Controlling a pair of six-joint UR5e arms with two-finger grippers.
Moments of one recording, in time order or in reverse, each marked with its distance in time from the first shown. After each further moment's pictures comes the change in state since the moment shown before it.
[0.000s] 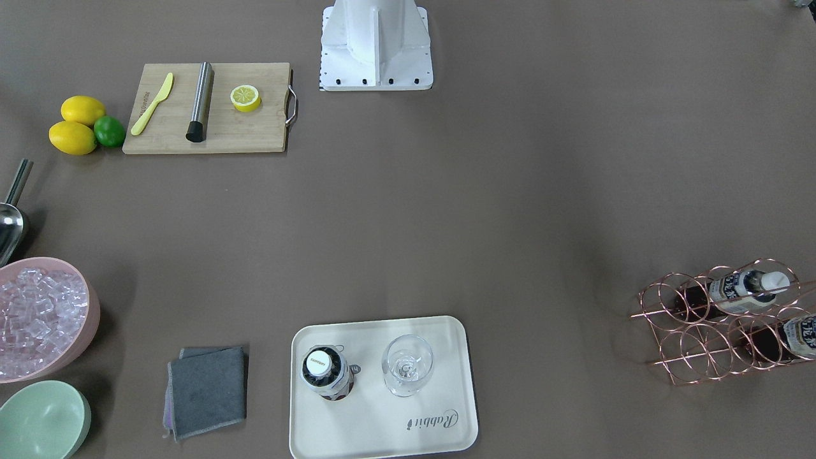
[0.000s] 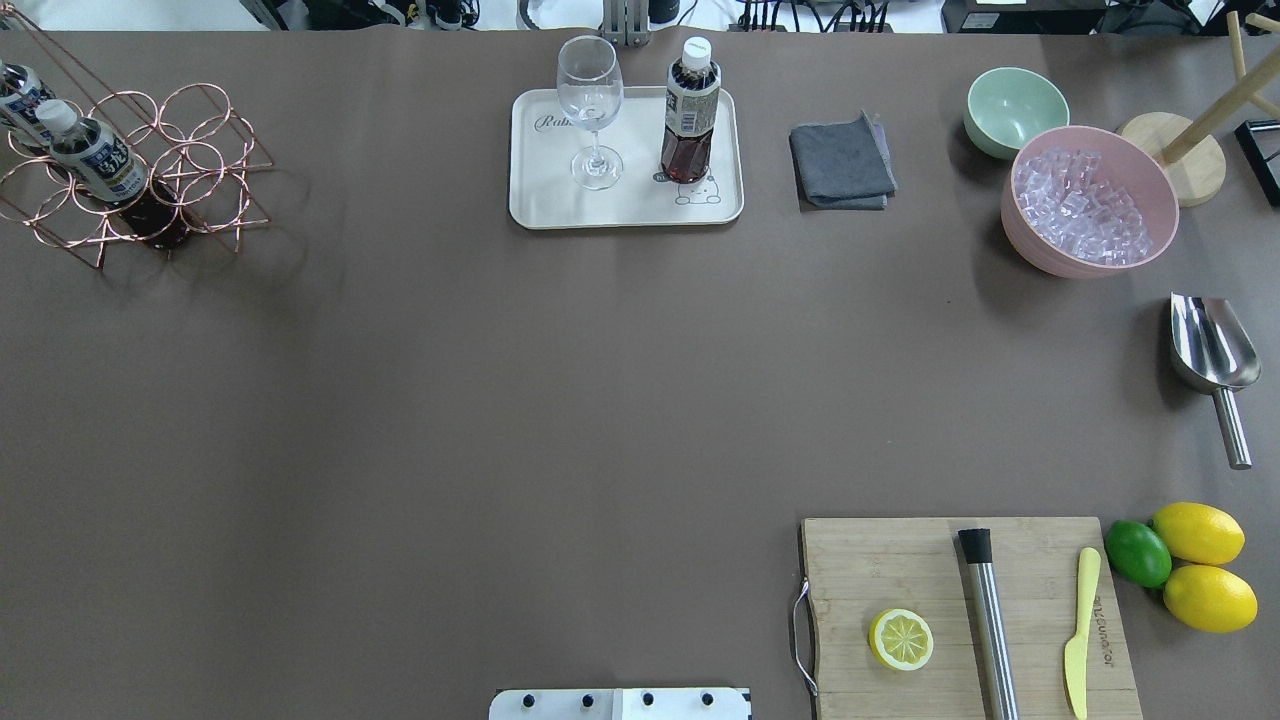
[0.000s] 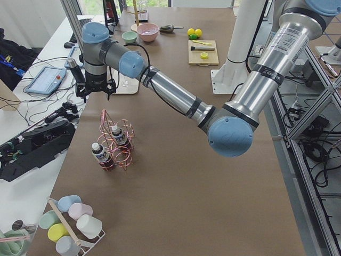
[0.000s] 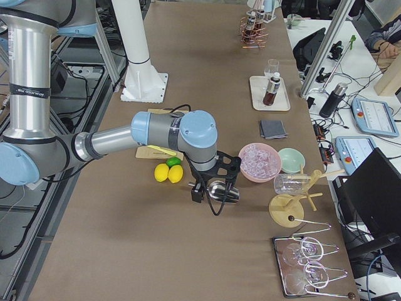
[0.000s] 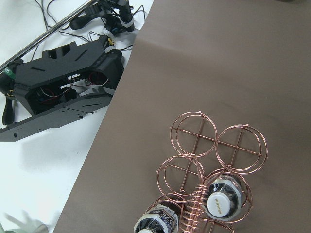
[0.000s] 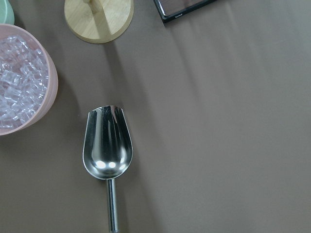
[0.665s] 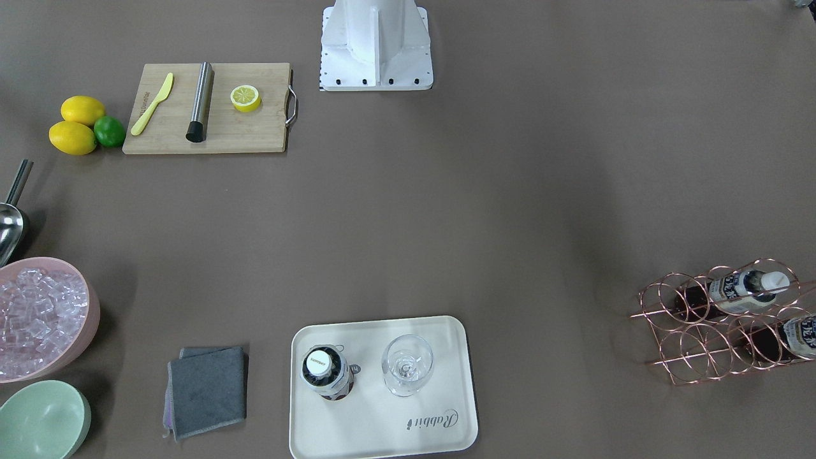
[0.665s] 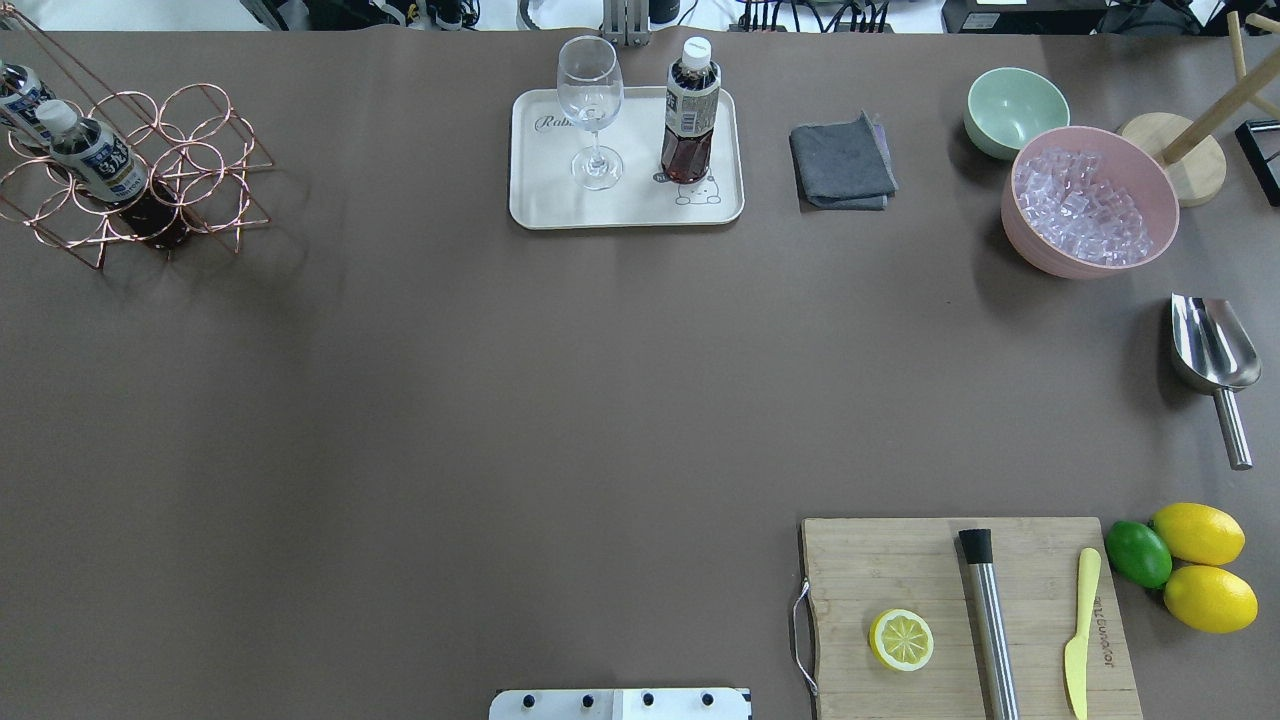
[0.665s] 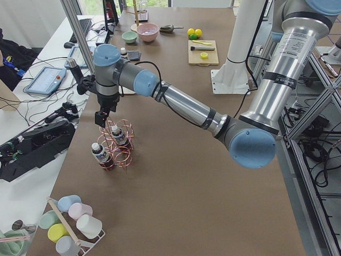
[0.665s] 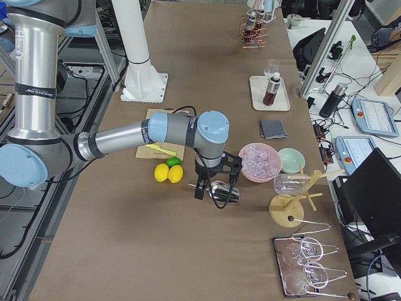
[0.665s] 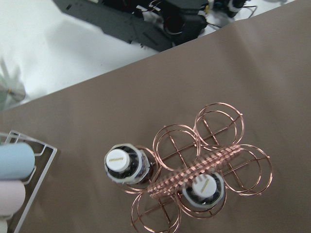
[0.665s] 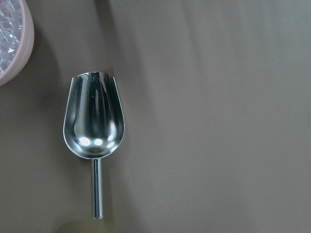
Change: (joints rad) left arm -0.016 0.163 -0.057 0.004 0.004 -0.769; right arm -0.169 -0.001 -0.003 -0.014 -0.091 0.031
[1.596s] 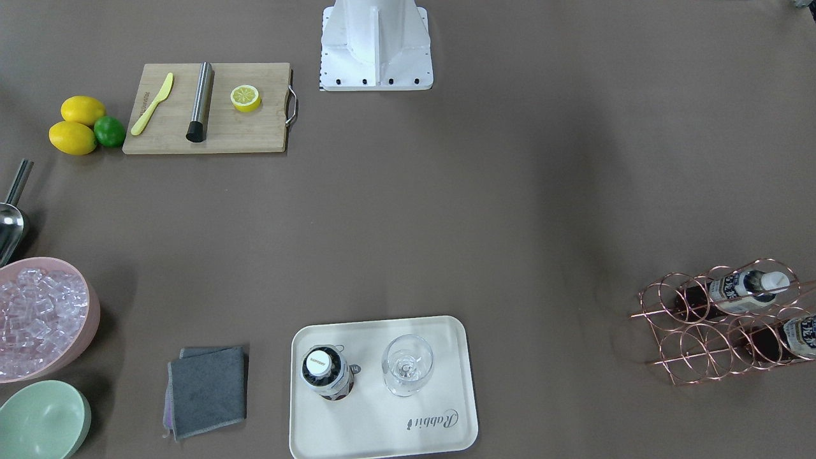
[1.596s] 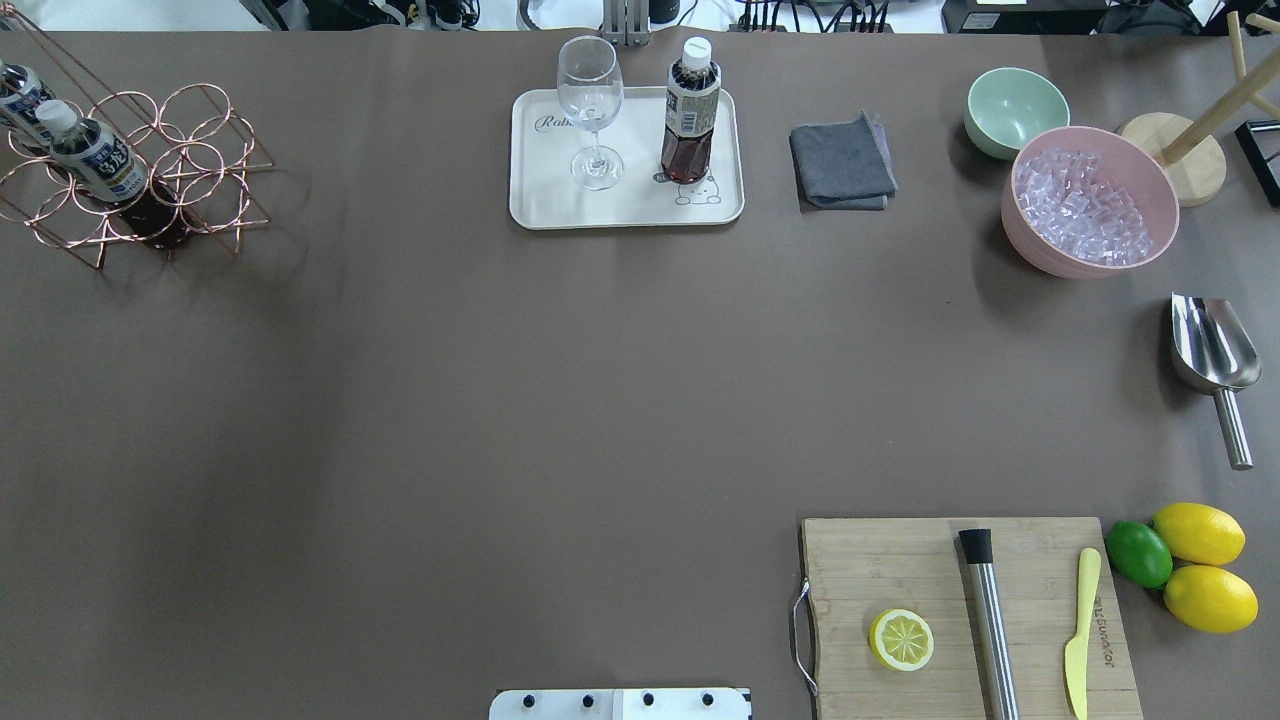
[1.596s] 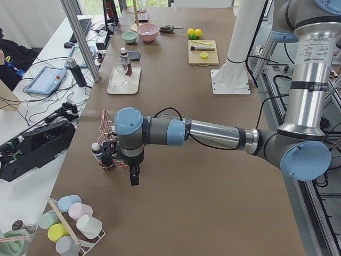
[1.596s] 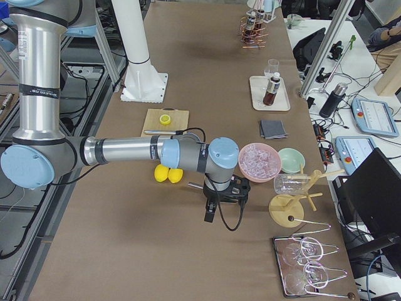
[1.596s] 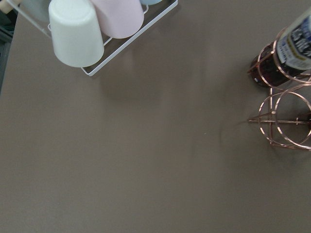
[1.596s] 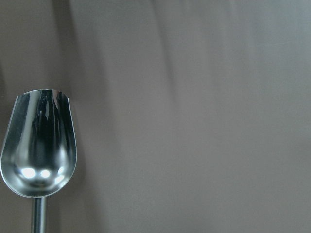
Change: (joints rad) left arm -0.111 0.281 0.069 -0.008 -0.004 -0.086; right arm -0.021 0.028 -0.205 0.205 -0.063 -0.023
